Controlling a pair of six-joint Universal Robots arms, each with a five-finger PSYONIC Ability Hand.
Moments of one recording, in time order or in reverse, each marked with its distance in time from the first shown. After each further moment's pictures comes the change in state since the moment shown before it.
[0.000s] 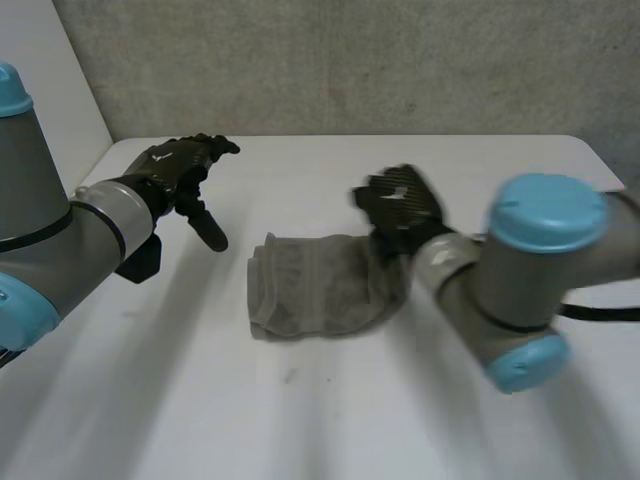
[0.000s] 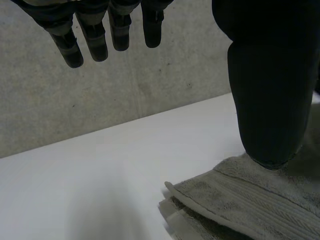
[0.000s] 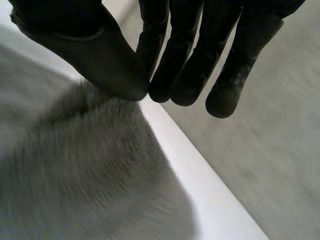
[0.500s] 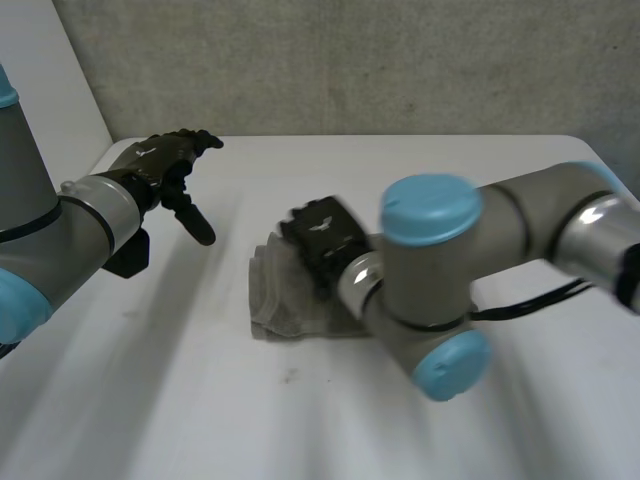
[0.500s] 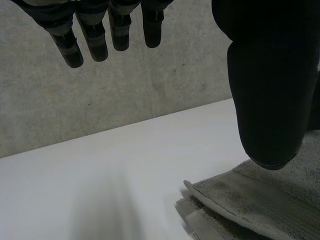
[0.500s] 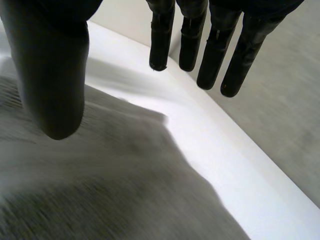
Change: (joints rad) left arm 0.028 0.004 0.004 -0.002 -0.022 -0.016; right arm 0.149 0.183 -0.305 0.281 0.064 0.109; left_hand 0.000 0.000 0.000 0.000 0.000; right_hand -0.895 -0.895 -0.891 -0.897 -0.936
